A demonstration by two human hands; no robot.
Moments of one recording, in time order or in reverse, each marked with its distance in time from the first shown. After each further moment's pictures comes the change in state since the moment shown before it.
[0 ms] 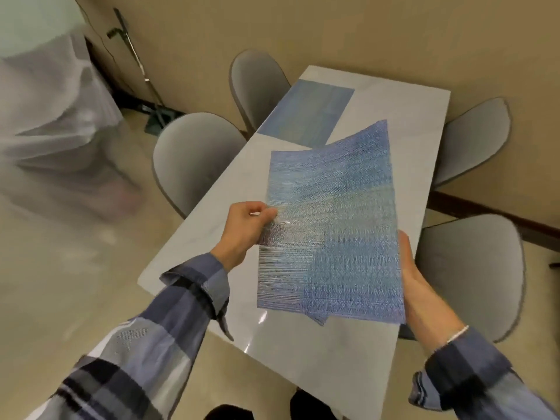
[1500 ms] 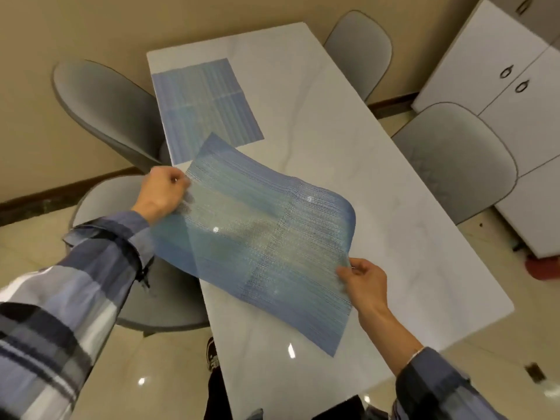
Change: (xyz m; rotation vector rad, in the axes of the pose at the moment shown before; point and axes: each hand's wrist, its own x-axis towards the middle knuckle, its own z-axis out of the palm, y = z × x) left_hand 0.416 0.040 -0.146 0.825 -0.508 0.417; right_hand 0.097 0.128 0.298 0.071 0.960 0.224
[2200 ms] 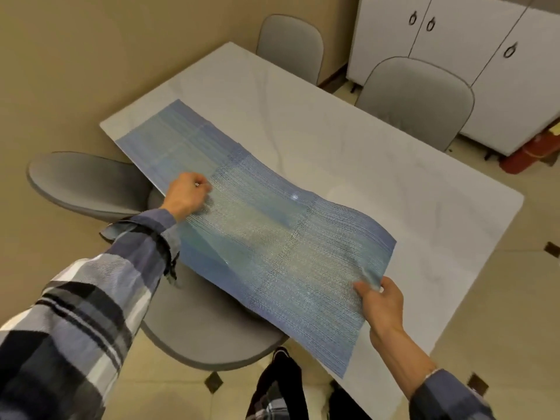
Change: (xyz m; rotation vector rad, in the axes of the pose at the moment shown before) left_hand 0.085 0.013 -0.040 0.147 -0.344 0.279; right_hand -0.120 0.038 0.129 0.504 0.354 0.205
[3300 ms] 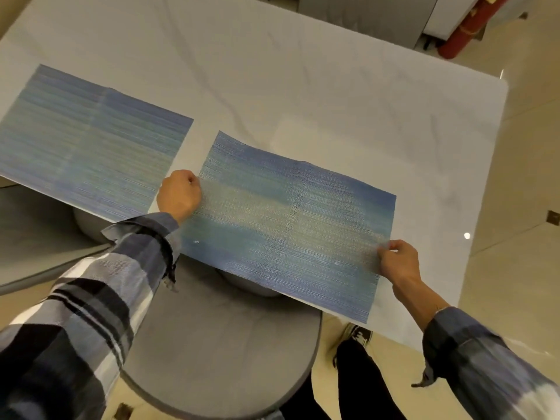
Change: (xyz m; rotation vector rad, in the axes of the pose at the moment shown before) left_hand 0.155 -0.068 0.104 0.357 -0.146 0.211; right_hand 0.057 0.056 0.052 -0.213 0.366 0.268
